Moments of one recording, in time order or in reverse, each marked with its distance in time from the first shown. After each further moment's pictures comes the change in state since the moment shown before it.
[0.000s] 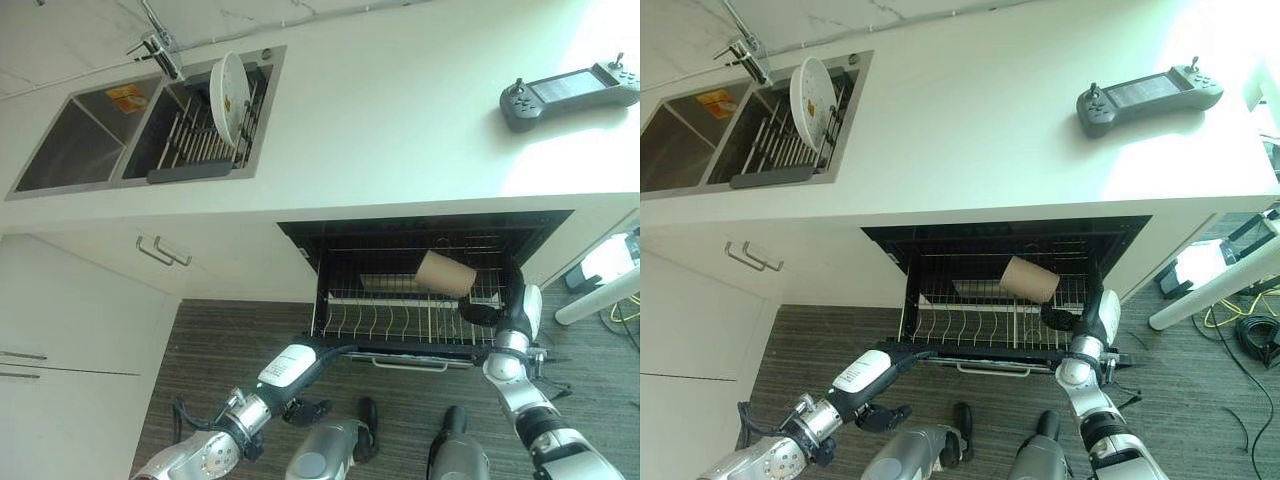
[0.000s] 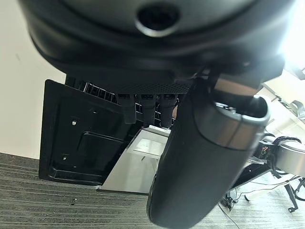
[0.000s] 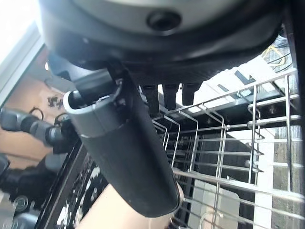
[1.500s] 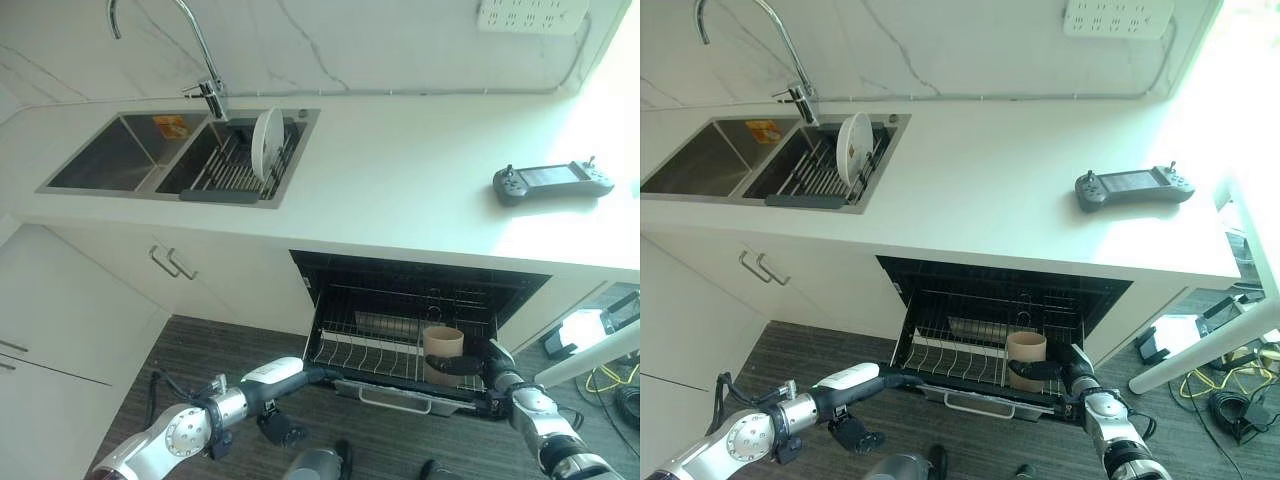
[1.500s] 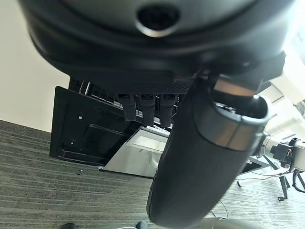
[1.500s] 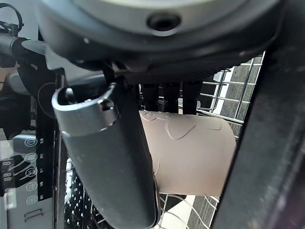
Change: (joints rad) left arm 0.029 0.181 0.085 -0.187 -0.274 0.117 -0.530; right arm 0.079 -0.069 0.031 0.113 0.307 0.128 0.773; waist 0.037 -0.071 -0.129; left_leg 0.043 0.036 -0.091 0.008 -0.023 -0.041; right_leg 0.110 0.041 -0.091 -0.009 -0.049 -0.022
